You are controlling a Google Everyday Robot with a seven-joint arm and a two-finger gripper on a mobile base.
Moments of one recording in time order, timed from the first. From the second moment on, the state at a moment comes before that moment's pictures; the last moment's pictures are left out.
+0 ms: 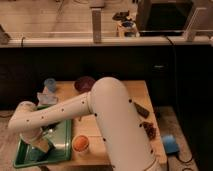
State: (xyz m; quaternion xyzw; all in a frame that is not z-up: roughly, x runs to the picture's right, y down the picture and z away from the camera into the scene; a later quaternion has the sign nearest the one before) arm -0.365 0.286 0.748 -0.29 -0.27 -0.49 0.78
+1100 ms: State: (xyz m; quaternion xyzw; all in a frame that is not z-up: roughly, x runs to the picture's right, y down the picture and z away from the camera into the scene) arm -0.291 0.264 0.746 -0.30 -0.22 -0.47 0.80
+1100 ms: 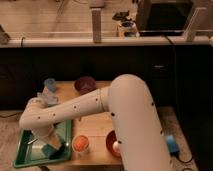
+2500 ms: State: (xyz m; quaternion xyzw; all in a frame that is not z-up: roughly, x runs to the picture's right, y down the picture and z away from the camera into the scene) arm -0.327 0.229 0.804 -0.25 -0.26 -0.48 0.80
